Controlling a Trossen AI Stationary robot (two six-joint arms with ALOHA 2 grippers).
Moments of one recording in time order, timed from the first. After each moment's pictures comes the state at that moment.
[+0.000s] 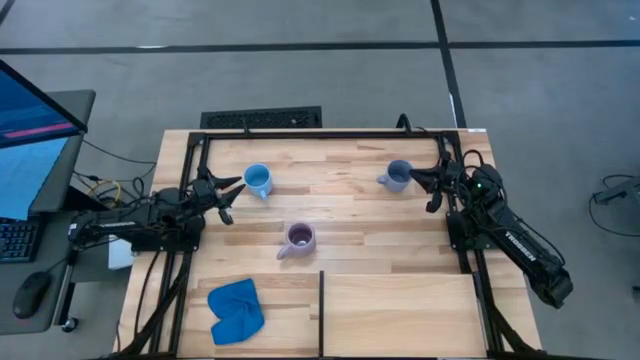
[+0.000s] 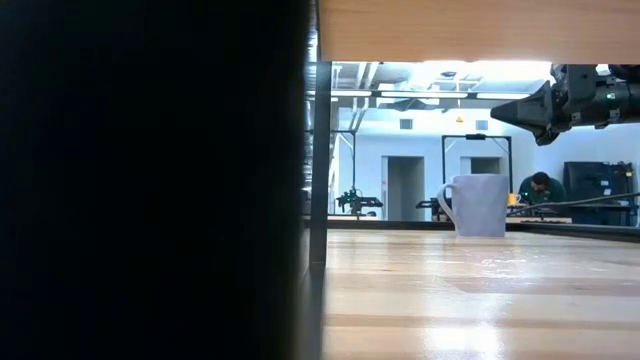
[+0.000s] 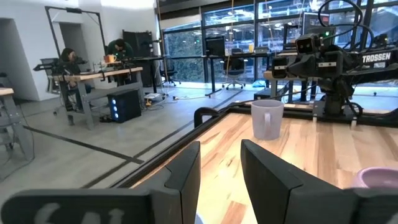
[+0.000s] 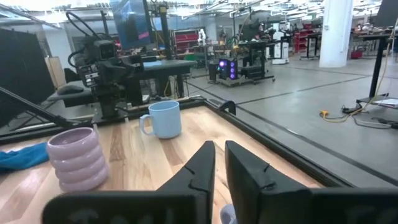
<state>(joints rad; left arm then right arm) 0.11 0.01 0.01 0.09 -0.41 0.09 -0.94 0.05 0.01 0.07 -0.63 0.05</state>
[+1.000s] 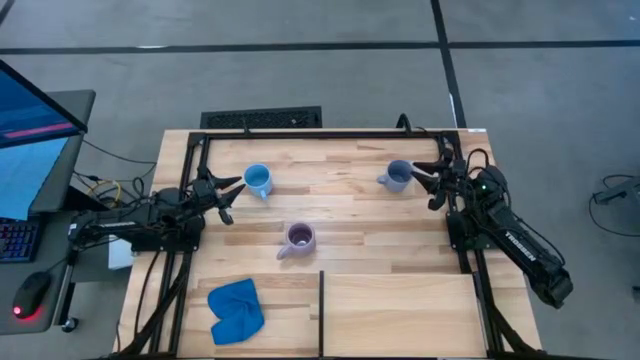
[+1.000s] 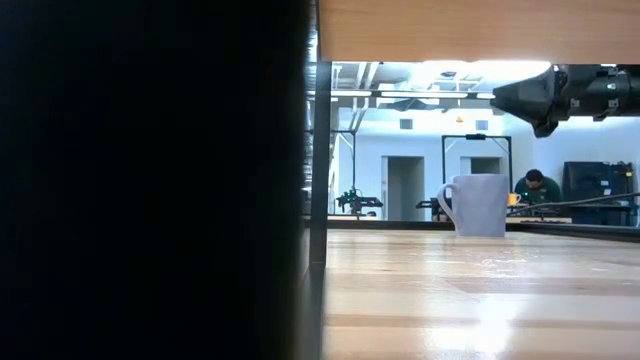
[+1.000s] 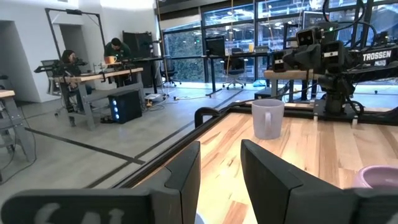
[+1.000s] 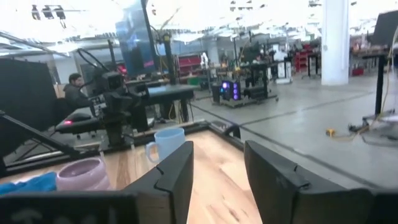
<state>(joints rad) 0.11 0.01 0.01 0.09 -0.41 0.09 -0.94 0.05 0.01 0.20 -0.62 0.16</state>
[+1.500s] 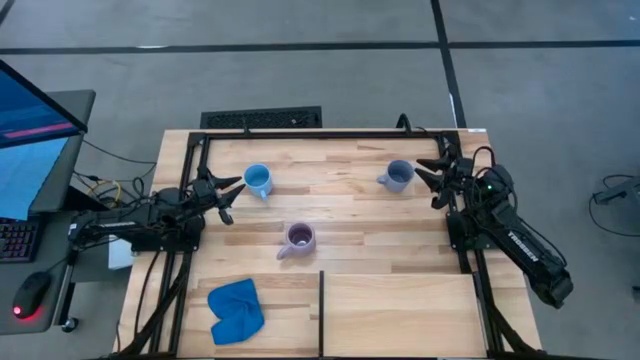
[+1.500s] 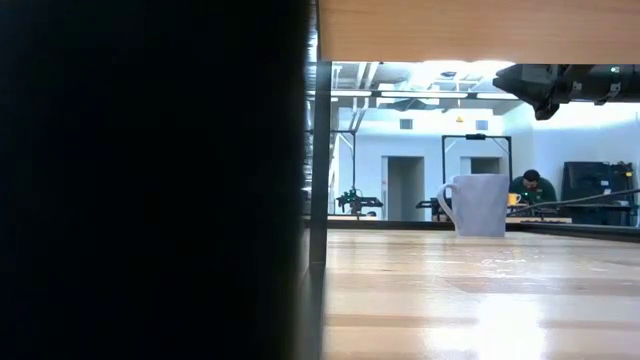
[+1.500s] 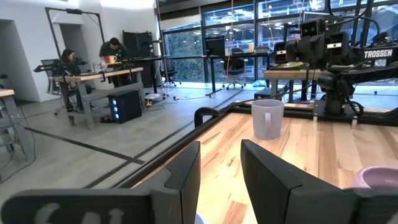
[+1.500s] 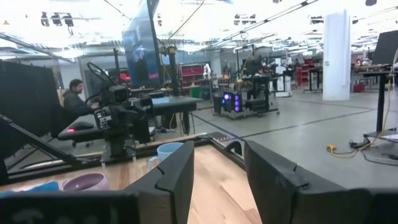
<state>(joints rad) 0.11 0.01 0.01 0.09 -0.41 0.09 -0.94 0.05 0.07 0.20 -0.63 0.16</state>
